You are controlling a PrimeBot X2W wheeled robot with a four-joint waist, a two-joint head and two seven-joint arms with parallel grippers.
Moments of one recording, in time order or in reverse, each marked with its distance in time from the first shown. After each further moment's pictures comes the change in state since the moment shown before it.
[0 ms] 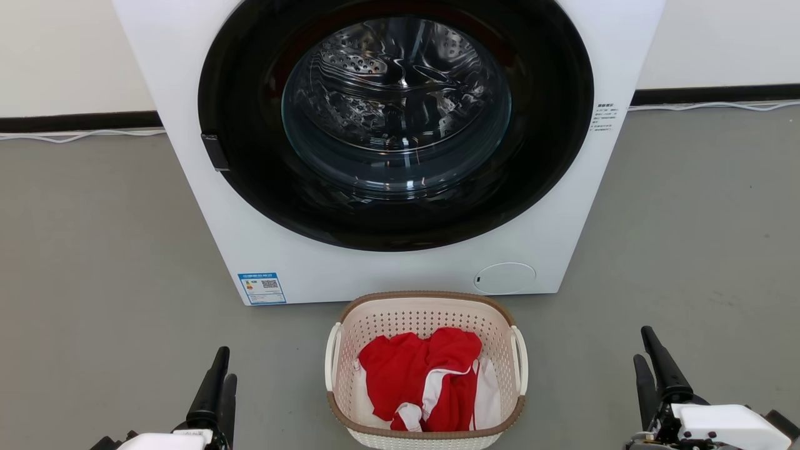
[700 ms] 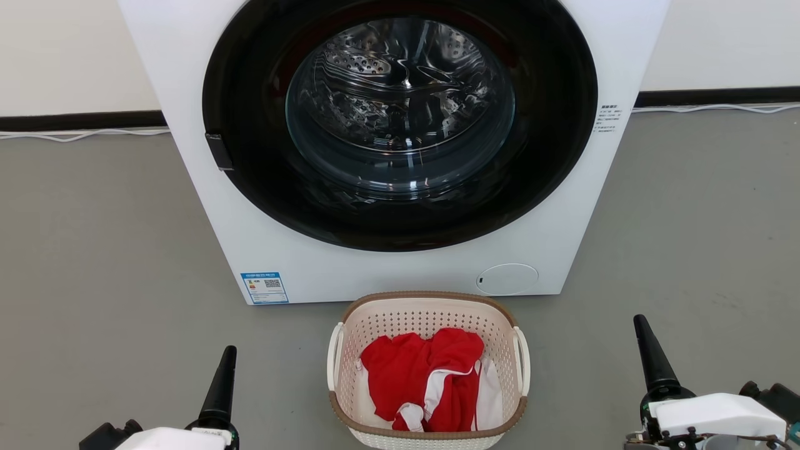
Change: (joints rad) left arm 0.000 0.002 -0.016 -0.005 0.241 0.003 -0.057; right arm 0.000 -0.005 0.017 -0.041 -0.325 0.000 -0.060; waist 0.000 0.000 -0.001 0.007
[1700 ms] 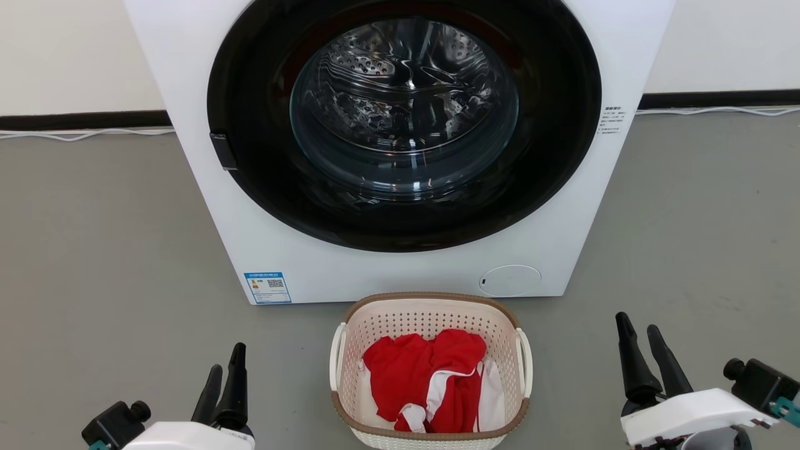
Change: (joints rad) left arm 0.001 0.004 -0.017 -0.018 0.418 0.013 -0.085; right arm -0.001 -0.046 0.060 -0.013 -0.493 0.000 -0.083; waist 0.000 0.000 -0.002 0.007
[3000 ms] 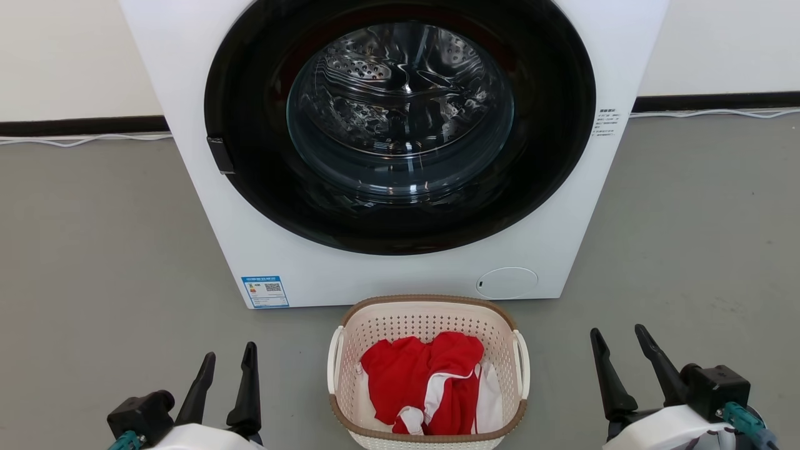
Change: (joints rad) left arm 0.010 0.005 -0.010 -0.016 0.476 0.000 -0.116; right arm 0.000 -0.031 0.055 0.053 -0.481 0.000 -0.113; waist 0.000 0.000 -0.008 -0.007
